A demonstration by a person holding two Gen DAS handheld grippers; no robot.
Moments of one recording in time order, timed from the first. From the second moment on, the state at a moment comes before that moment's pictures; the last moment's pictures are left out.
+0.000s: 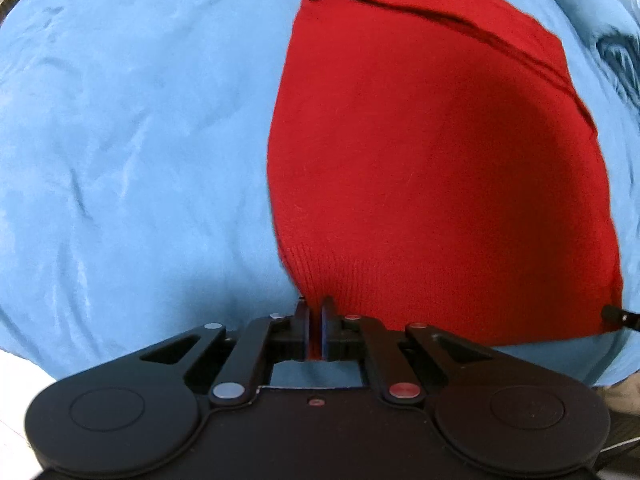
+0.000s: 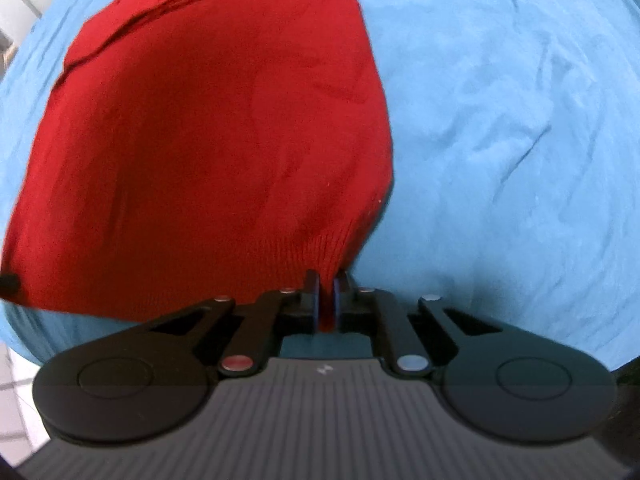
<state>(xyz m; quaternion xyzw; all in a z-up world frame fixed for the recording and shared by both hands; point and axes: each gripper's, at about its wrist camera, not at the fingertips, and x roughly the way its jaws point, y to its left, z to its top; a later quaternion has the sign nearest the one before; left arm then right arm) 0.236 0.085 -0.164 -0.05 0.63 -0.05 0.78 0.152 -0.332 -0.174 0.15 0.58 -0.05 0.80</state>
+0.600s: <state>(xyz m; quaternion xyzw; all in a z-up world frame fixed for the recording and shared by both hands) 0.492 0.077 -0.054 -0.18 0.39 -0.07 0.90 0.398 -0.399 -0.053 0.33 0.32 -0.01 0.89</state>
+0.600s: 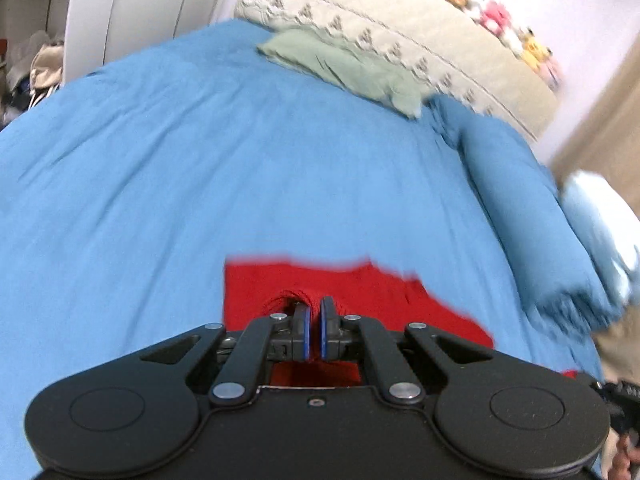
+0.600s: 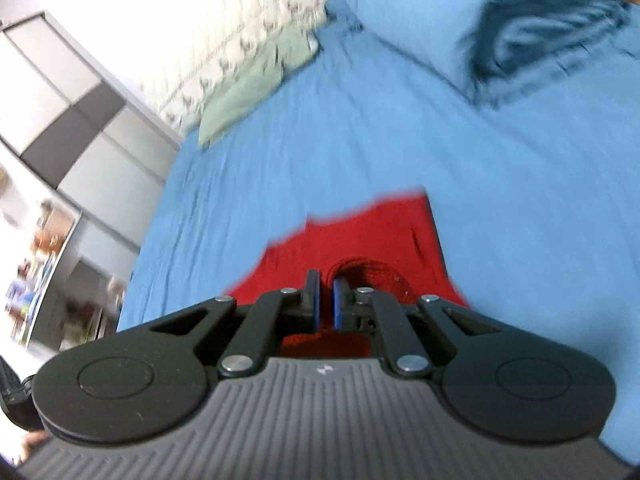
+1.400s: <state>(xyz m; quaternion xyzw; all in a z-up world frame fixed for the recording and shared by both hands) 0.539 0.003 -0.124 -0.03 0.35 0.00 0.94 0.510 -0.385 -0.151 0.20 0.31 0.00 0.93</state>
